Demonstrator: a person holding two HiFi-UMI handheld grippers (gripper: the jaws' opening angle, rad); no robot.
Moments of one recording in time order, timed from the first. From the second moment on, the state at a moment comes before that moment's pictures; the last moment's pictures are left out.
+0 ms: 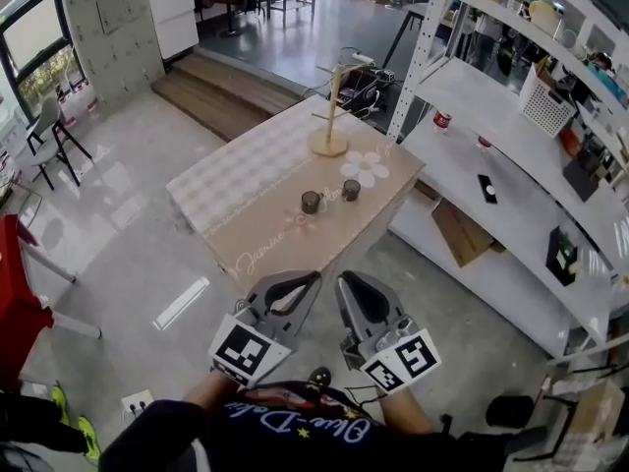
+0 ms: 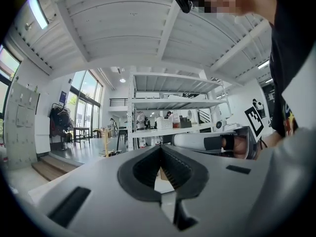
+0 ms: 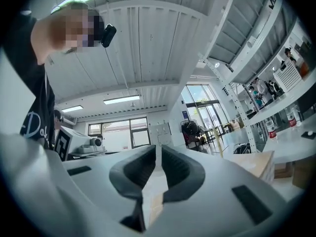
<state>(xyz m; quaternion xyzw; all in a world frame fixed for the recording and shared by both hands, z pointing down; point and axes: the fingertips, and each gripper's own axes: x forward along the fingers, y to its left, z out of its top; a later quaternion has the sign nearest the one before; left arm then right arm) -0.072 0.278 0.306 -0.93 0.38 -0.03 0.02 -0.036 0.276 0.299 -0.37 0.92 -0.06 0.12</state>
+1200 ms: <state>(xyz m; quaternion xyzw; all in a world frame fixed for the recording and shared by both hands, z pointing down) -0.016 0.233 0.331 -0.92 0.39 -0.04 0.01 0.040 0.236 0.325 -0.39 0.91 -0.09 0.11</state>
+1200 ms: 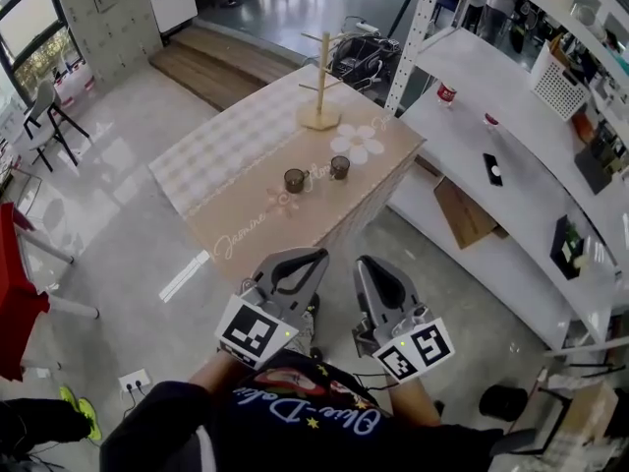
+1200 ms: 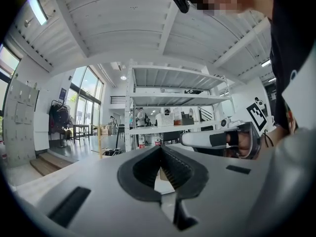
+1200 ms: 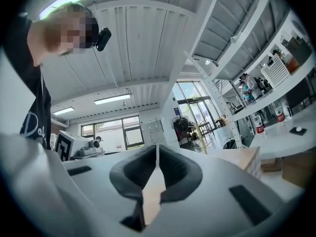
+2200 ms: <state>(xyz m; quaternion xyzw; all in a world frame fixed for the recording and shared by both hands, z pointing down) 0.024 0.100 0.346 -0.94 0.35 -0.04 -0.01 0.075 0.105 0.327 -0.42 0.90 -0.09 0.09</state>
